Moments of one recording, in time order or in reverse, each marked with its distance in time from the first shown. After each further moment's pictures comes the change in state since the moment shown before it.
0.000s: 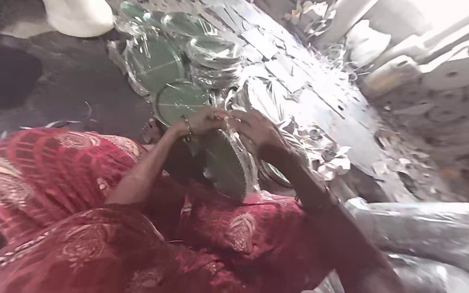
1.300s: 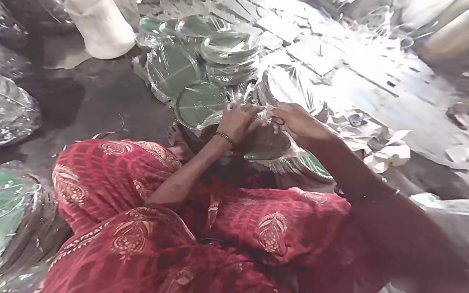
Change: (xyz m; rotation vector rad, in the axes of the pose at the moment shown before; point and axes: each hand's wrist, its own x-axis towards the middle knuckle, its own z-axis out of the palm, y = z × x) left_hand 0.018 -0.011 0.047 0.778 0.252 -0.113; right_hand 0.005 0.021 0.006 0.966 0.035 1.054
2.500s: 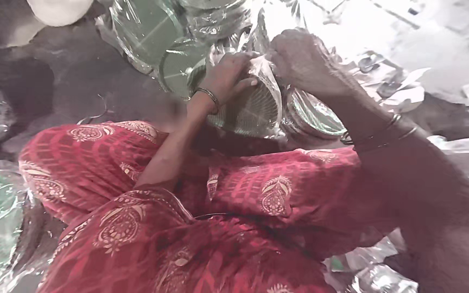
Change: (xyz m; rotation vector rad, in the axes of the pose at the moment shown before) left_hand 0.010 -0.022 -0.010 -0.026 -0.261 0.018; right_hand 0.020 0.011 -0.018 -1.056 0.089 -0.525
